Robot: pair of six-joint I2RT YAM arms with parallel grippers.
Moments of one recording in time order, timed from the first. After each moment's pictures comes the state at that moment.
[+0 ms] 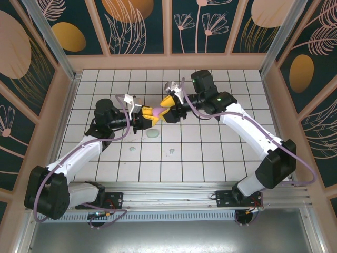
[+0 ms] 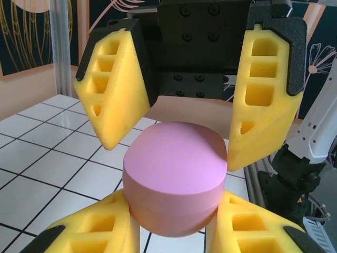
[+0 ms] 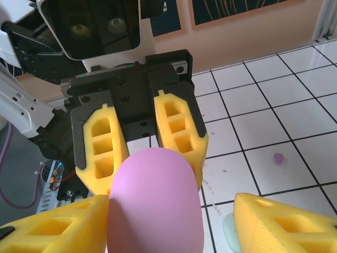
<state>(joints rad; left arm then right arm) -0.37 1.22 0.72 0.43 1.03 -0.13 0.61 1.51 1.42 -0.51 -0.87 -0.29</state>
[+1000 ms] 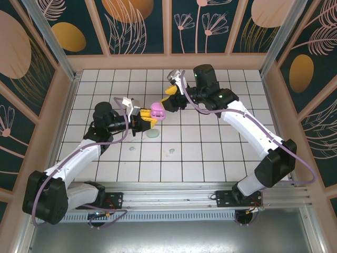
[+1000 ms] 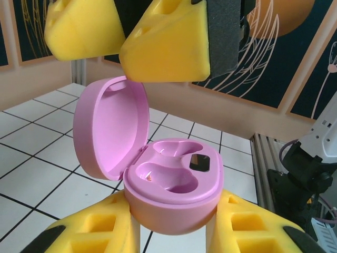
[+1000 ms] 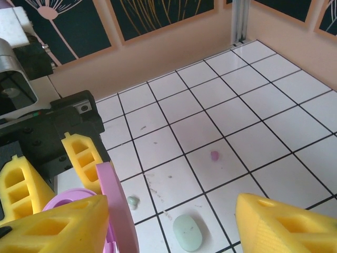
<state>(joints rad) -0.37 1.17 0.68 0.39 0.97 -0.12 0.59 1.52 1.47 -0.45 -0.64 -0.16</state>
